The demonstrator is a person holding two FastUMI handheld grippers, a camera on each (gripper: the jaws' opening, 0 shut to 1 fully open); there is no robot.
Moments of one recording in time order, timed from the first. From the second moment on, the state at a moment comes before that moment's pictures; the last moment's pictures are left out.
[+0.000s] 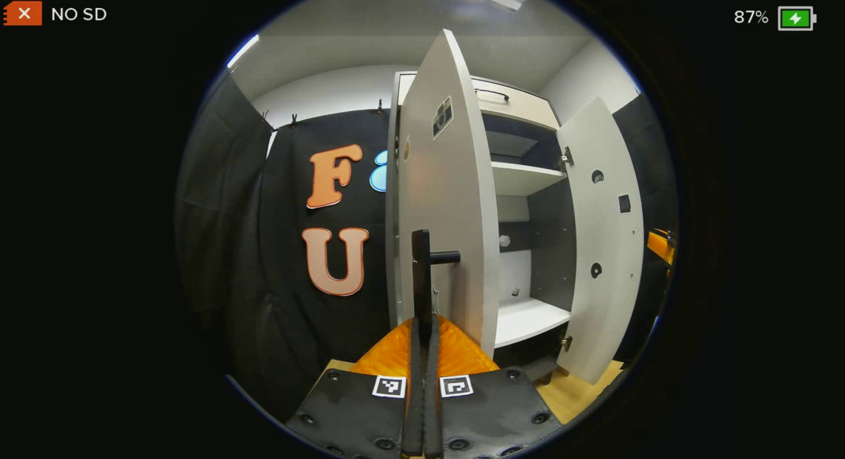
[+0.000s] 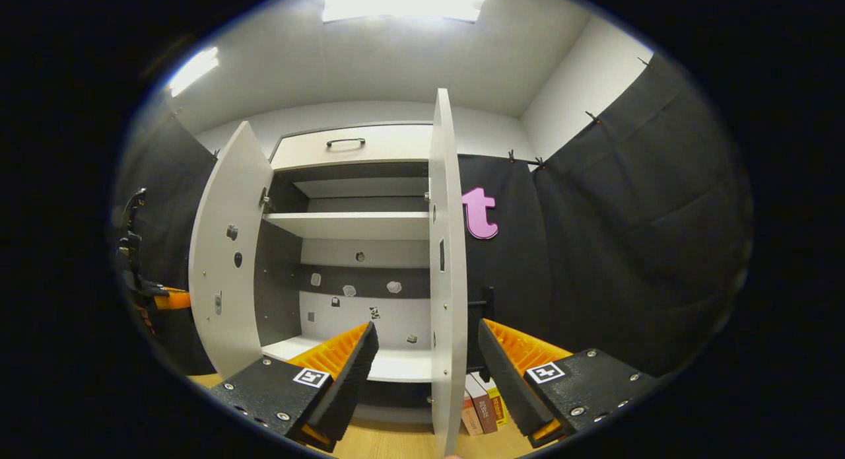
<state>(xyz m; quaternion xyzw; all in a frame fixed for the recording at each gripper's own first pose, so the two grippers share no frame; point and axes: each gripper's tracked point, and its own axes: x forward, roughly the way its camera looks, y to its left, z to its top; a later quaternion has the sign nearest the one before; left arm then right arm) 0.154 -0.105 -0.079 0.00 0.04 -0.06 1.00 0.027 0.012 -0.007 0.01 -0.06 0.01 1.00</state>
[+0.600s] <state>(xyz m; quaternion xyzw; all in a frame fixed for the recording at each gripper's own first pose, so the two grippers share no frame) 0.155 -0.086 -0.080 -0.02 0.04 -0.03 1.00 0.044 0.033 -0.013 0.00 -0.05 0.02 1.00</state>
